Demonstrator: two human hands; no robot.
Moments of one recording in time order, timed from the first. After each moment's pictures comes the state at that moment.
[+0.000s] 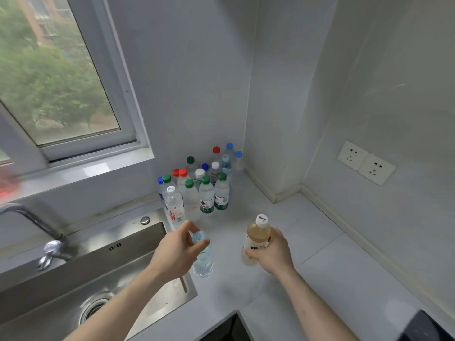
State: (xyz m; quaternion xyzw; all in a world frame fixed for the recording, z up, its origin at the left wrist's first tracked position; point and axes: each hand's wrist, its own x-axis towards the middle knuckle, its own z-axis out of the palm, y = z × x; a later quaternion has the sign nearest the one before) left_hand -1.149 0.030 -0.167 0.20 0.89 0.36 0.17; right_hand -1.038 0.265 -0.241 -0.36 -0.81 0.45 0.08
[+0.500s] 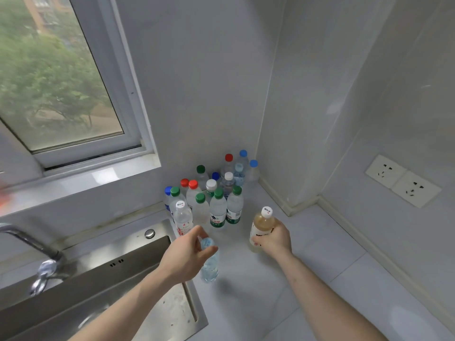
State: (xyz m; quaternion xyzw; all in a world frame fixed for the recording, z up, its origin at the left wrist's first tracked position) left_hand -1.241 0.042 -0.200 0.23 0.89 0.33 0.19; right_hand -1.171 0.301 -0.280 -0.44 -0.77 0.45 0.06
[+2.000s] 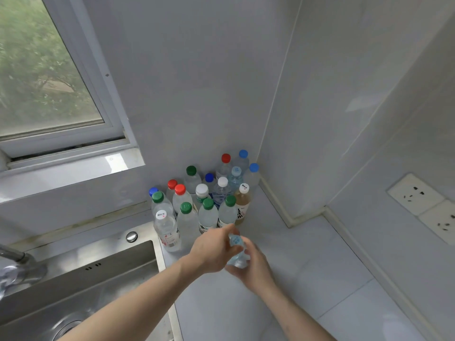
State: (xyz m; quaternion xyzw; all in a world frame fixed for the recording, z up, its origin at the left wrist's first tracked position) left_hand -1.292 0.177 -0.248 0.31 0.89 0.24 0.23; right_hand -1.190 0.312 -0.350 -0.25 -0.84 0.49 -0.03
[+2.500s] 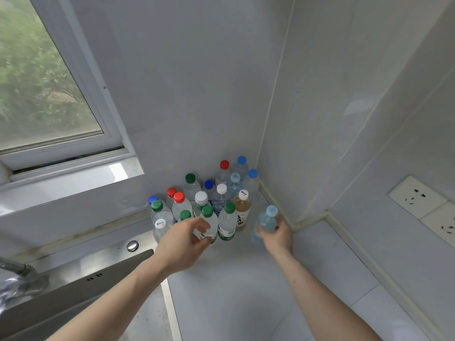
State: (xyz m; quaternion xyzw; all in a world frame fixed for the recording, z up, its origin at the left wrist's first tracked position) left_hand -1.325 0.125 -0.212 0.25 0.91 0.27 0.16; right_hand -1.245 0.387 -0.319 -0.42 -0.75 0.50 0.13
